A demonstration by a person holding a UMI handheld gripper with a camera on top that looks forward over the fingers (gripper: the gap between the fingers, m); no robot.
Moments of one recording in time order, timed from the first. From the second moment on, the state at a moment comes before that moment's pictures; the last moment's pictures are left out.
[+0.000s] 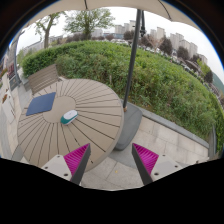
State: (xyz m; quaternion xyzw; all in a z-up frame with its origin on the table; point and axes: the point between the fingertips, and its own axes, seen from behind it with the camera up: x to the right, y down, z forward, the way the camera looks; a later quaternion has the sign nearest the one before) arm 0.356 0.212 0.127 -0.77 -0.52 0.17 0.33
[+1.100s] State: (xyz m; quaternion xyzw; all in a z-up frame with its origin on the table) arm 0.153 0.042 0.002 -0.68 -0.59 0.28 0.34
